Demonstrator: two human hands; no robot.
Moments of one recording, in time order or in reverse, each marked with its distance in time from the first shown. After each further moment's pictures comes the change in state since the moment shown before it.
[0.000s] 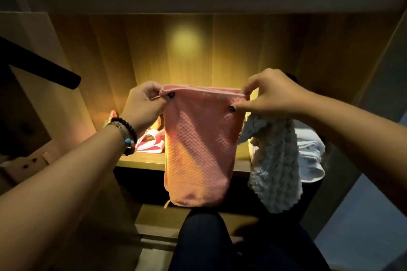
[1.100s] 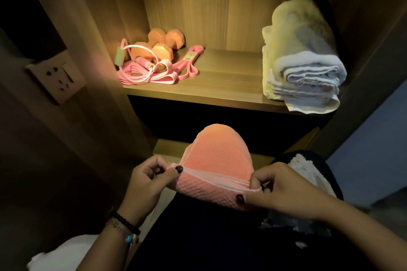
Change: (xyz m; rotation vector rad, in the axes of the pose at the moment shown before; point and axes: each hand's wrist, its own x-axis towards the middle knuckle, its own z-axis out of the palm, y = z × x) left_hand -0.270 -0.118 -0.001 -0.136 -0.036 -0.318; right_hand -0.234 -0.023 0.155 0.799 -0.503 0.147
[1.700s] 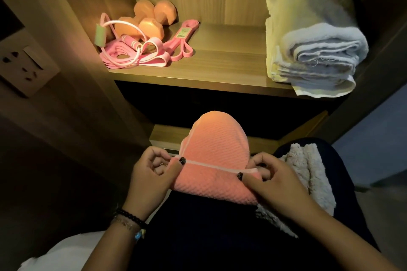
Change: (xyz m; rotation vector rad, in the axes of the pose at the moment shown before) left_hand 0.019 -0.017 0.017 0.141 0.126 -0.180; right_hand 0.020 0.035 0.038 0.345 0.422 0.200
